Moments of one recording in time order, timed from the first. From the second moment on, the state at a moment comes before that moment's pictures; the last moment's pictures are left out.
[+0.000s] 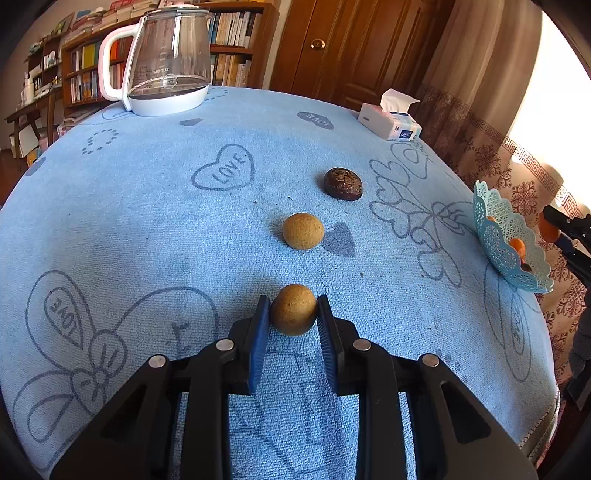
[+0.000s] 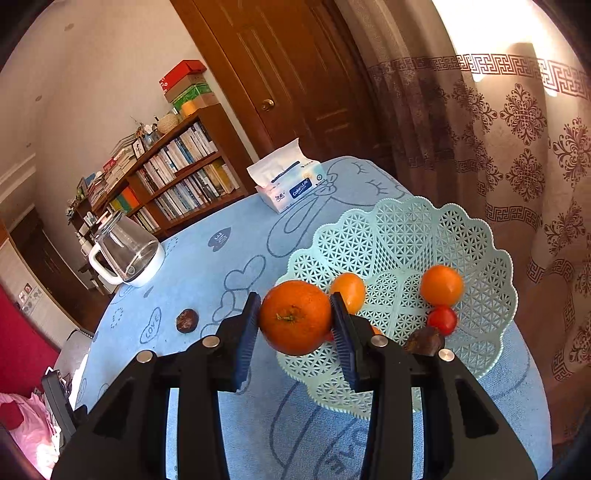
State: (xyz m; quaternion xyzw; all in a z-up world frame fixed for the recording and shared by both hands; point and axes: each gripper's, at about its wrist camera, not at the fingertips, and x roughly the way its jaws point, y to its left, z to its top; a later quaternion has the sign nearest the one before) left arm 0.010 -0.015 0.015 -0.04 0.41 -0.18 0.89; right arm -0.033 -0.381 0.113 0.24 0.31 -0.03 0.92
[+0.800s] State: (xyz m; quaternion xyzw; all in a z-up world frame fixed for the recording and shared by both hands) left arm 0.010 -0.014 0.015 -0.04 0.41 -0.18 0.89; right arm -0.023 -0.418 0.071 0.27 0.35 -0.10 0.89
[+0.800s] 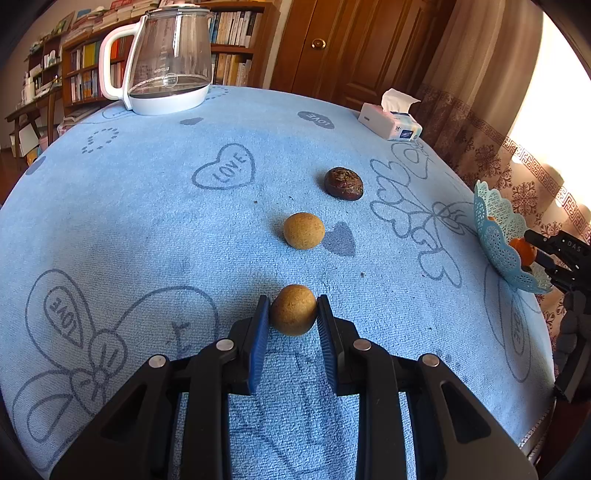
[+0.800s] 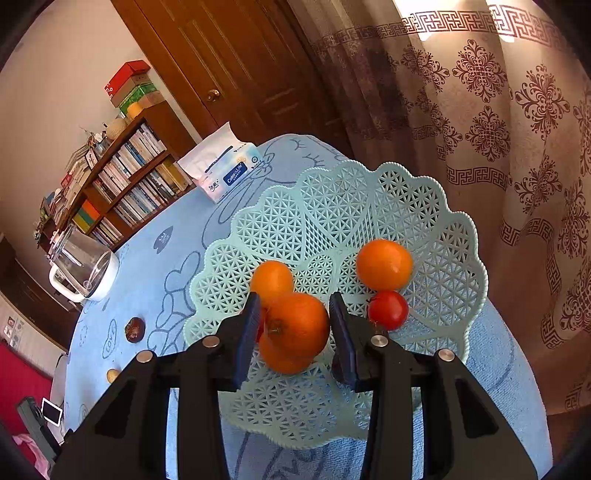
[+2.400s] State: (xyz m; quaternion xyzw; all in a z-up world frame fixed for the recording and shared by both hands) left arm -0.016 -0.199 0.082 0.07 0.34 -0.34 0.87; right arm -0.074 -0.457 0.134 0.34 0.21 -0.12 0.91
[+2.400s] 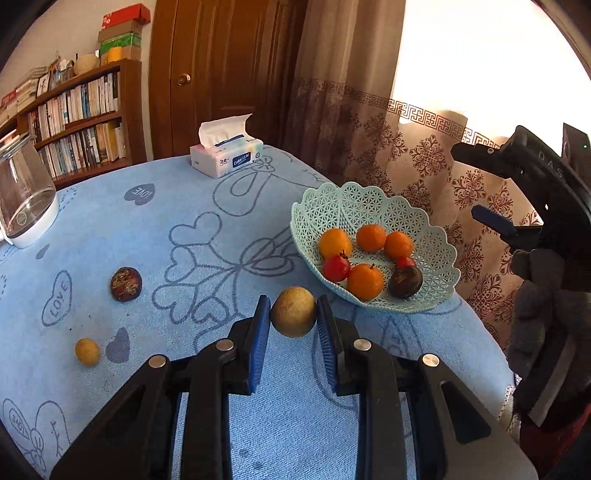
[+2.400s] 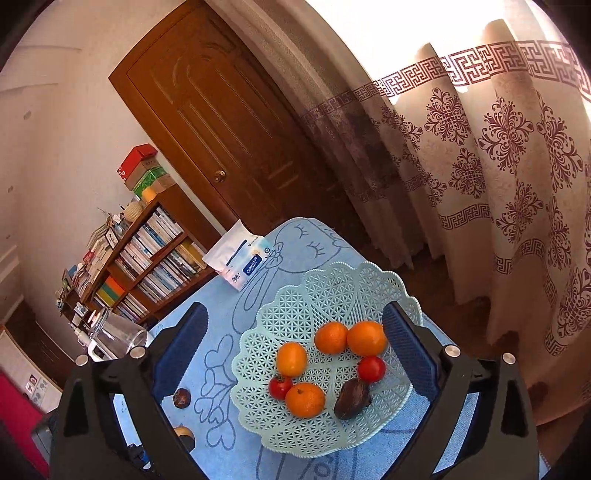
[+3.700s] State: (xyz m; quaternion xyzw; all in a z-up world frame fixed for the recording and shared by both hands) left arm -0.100 -0.232 0.029 0.13 0.42 -0.46 0.77; right arm -0.092 -0.472 0.150 0.36 0.17 -0.12 0.91
